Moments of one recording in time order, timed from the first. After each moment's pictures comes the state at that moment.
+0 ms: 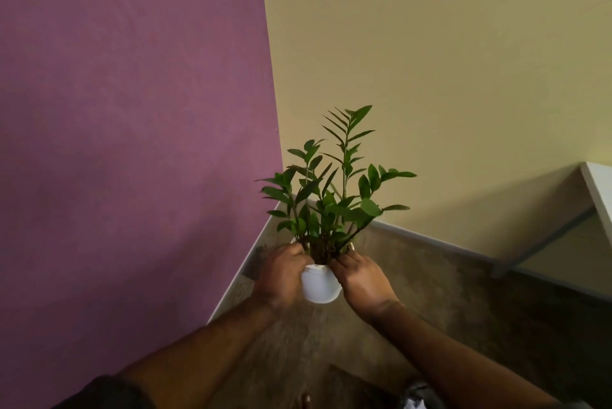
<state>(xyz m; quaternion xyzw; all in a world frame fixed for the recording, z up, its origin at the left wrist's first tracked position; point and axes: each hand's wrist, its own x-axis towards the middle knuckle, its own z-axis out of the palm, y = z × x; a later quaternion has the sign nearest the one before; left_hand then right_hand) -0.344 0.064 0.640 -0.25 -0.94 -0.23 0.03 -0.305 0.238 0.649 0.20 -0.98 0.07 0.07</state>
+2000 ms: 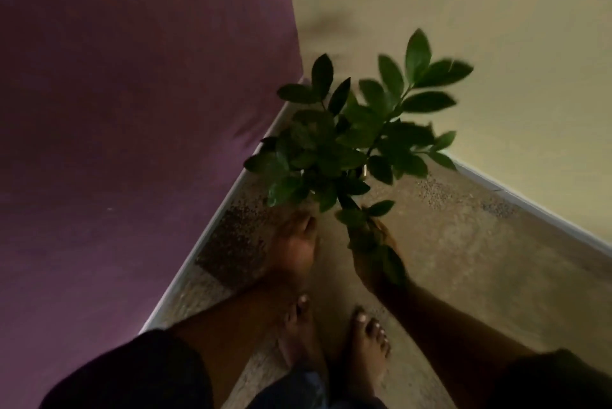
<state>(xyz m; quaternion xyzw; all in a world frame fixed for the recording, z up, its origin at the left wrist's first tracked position) -0.776 0.092 0.003 -0.08 -0.94 -0.04 -0.32 -0.742 0.263 0.015 -0.08 -0.85 0.21 -0.49</state>
